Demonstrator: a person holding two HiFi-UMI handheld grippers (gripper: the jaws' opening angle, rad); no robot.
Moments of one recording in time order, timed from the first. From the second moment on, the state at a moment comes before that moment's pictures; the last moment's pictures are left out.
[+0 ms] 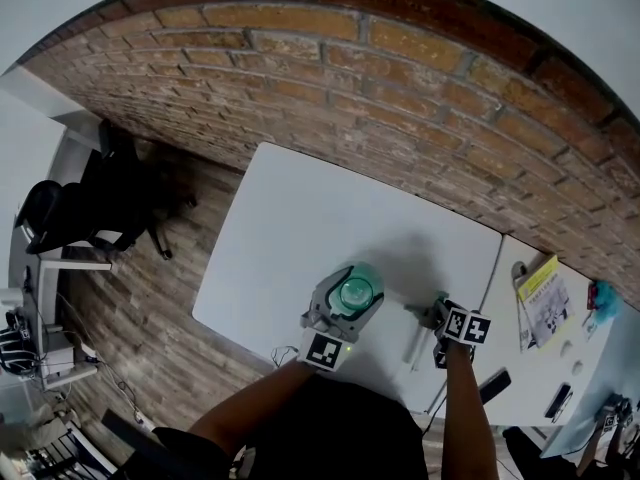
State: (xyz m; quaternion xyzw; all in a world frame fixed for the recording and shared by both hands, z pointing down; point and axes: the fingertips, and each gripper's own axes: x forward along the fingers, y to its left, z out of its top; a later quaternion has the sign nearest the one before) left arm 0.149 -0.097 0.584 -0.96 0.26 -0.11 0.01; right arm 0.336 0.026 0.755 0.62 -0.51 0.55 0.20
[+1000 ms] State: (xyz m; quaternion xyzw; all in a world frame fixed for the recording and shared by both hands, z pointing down) left arm 0.148 -0.096 0.583 -0.96 0.25 -0.10 0.01; right arm 0.331 0.020 0.778 0.56 -0.49 0.64 0.20
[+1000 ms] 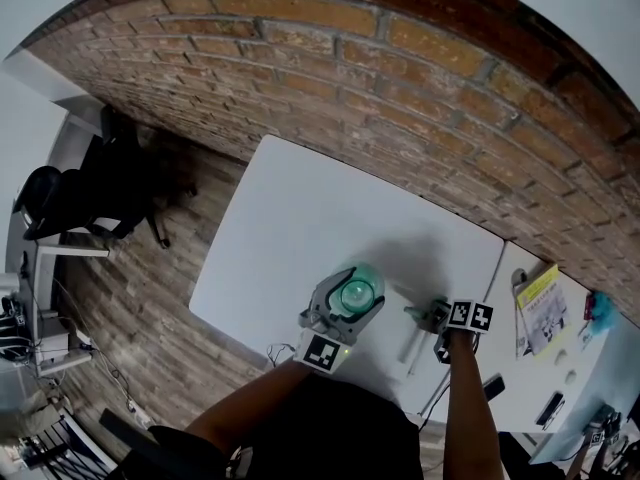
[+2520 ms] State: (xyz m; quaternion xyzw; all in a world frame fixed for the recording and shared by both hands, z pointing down) left arm 0.144 -0.074 0.599 -0.97 0.19 -0.13 0.01; right arm 0.343 0.062 0.661 0.69 -0.56 0.45 0.04
